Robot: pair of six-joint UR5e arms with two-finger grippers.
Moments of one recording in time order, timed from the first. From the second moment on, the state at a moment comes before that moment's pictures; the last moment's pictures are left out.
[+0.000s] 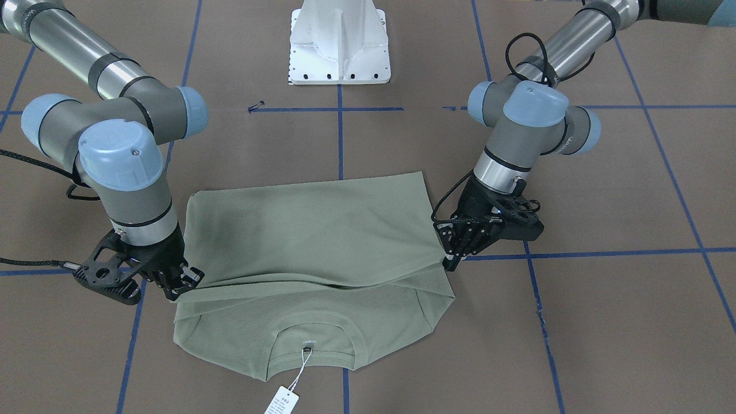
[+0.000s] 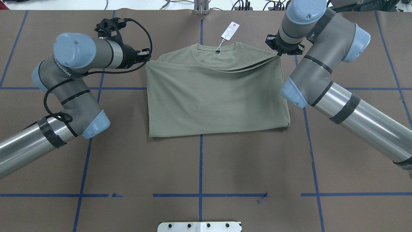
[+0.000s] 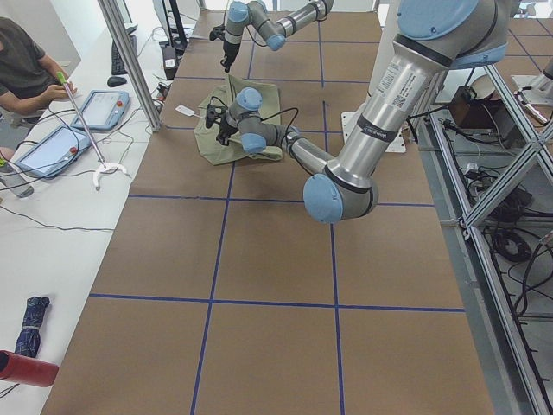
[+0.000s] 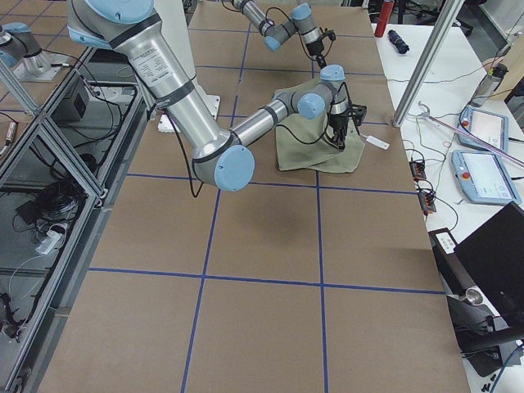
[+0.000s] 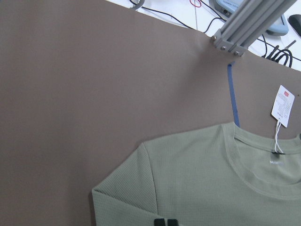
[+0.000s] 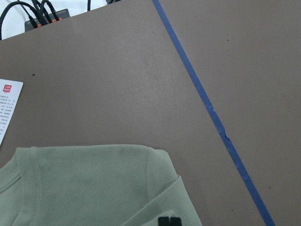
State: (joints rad) left arm -0.78 -2.14 -1.44 -2.32 -1.75 -1.31; right arm 0.87 -0.91 1.44 -1.45 1.81 1.31
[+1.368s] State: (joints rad) left arm -0.79 -2.25 -1.18 -2.39 -1.68 -1.31; right arm 0.87 -0.87 1.19 -1.27 1.80 1.29
